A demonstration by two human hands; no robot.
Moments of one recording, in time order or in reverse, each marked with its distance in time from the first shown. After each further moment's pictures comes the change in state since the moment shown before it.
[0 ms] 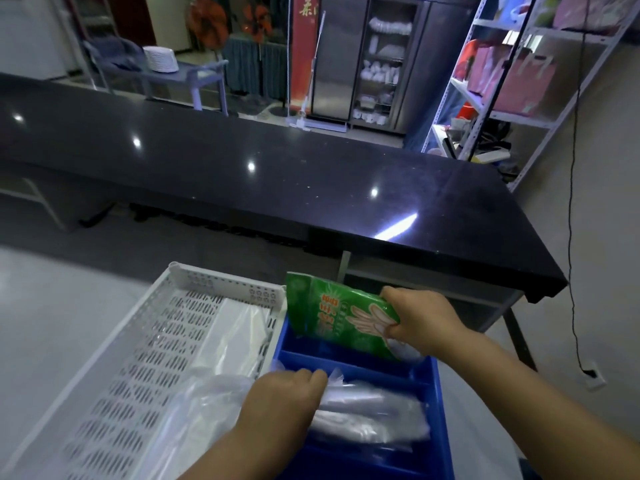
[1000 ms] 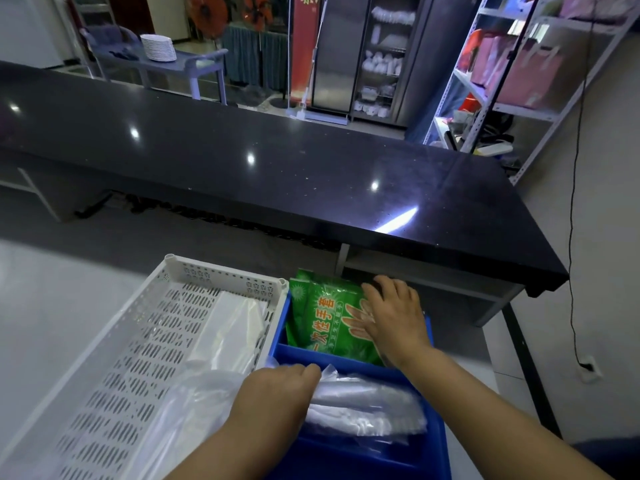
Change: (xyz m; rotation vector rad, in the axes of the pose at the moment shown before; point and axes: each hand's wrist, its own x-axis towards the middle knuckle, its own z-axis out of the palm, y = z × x) left_hand -0.002 -0.002 -0.005 -0.093 0.000 -0.045; right_hand 0.007 -0.028 0.052 -0.051 0.293 0.107
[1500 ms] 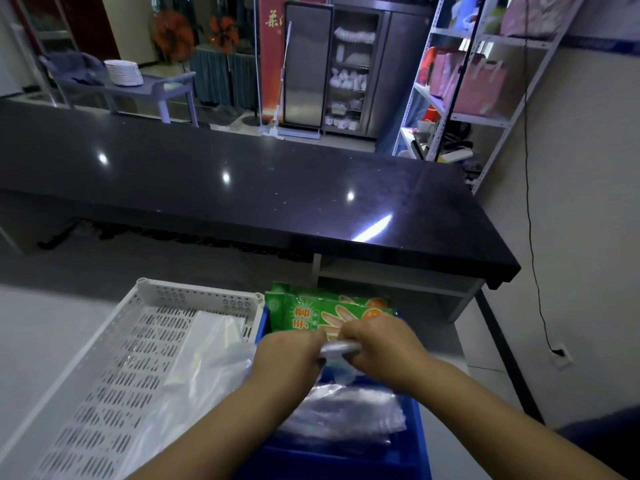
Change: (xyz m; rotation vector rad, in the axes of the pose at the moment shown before) left_hand 0.065 0.015 -0.004 -0.164 -0.023 -0.096; right_hand -0.036 -0.004 -0.074 0.247 -0.226 -0.150
